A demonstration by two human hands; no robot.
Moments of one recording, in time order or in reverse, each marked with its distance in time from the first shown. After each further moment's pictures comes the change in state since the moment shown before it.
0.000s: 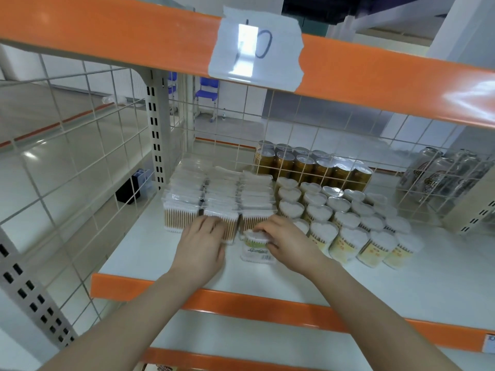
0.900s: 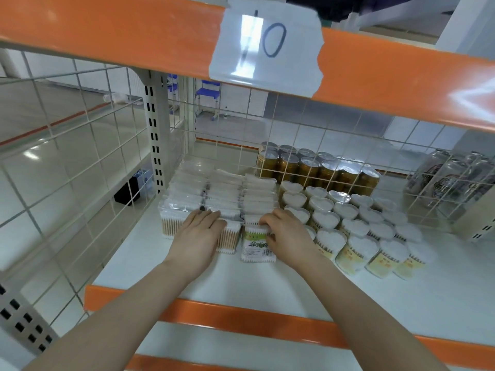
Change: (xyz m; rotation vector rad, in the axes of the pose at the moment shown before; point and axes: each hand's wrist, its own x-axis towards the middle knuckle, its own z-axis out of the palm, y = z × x) left_hand 0.024 -0.032 0.022 0.087 0.086 0.158; right_hand 0.031 0.008 0.007 -0.124 0.119 0.109
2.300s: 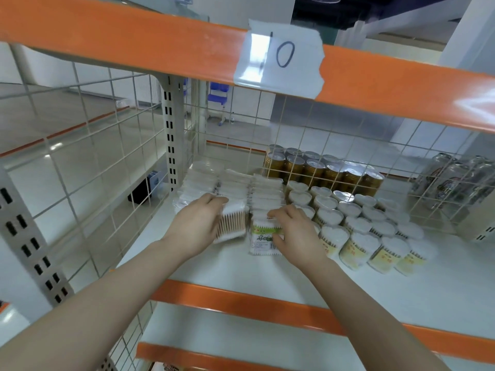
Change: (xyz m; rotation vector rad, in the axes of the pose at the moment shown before) left_hand 0.011 0.000 -0.069 -0.268 -0.222 -0.263; right_hand -0.023 -0.015 -0.008 0.052 0.091 0.065
